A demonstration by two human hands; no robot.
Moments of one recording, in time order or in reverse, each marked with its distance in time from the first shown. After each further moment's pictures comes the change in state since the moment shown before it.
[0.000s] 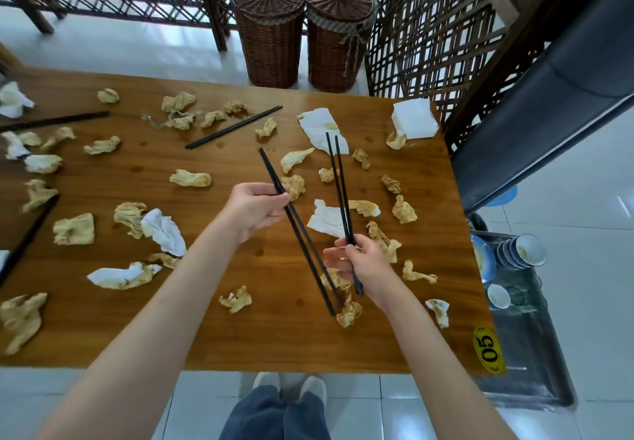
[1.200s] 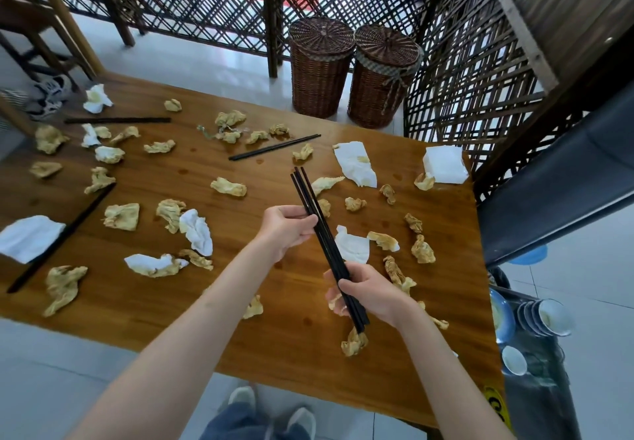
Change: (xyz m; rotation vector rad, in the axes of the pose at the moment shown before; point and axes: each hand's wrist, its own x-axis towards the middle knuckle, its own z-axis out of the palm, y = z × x) left_hand -0.014 -0.009 0.012 -0.244 0.085 0.049; right_hand -0.005 -0.025 -0.001 -0.374 -0.442 -0.030
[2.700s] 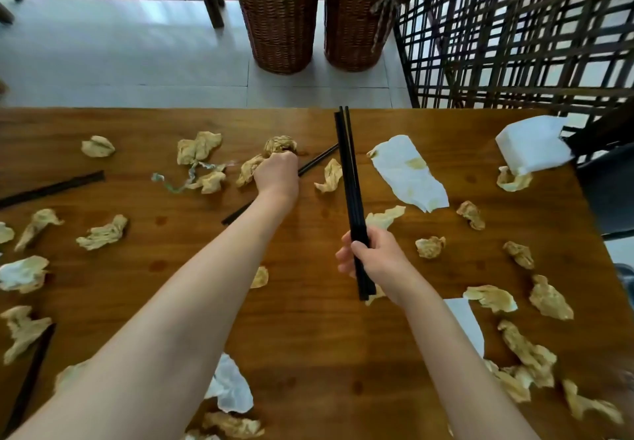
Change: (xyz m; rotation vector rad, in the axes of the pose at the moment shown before) left_hand 0.355 0.067 -0.034 1.635 0.128 0.483; right_hand 0.249 -0.115 -0.001 0.227 0.490 0.112
